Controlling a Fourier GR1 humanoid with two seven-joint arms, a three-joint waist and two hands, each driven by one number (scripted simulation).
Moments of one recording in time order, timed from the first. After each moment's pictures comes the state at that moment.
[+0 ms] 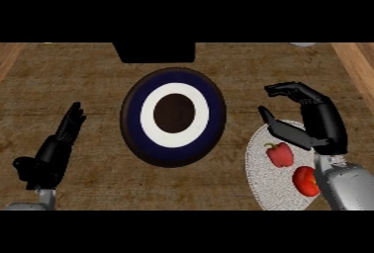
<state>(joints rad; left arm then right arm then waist) -0.01 0.36 -0.10 -1.51 0.14 0.12 -0.07 -0.27 -0.32 0.16 -1.58 -0.10 -0.17 -0.09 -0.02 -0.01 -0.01</state>
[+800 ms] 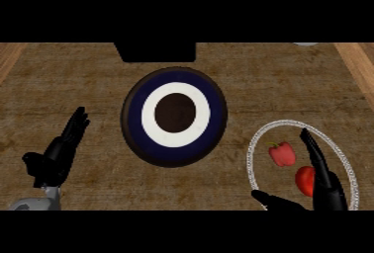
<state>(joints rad) -0.04 0.32 -0.05 -1.36 0.14 0.04 -0.13 0.24 -0.24 0.25 -1.76 0.19 -0.45 -0.43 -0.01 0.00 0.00</state>
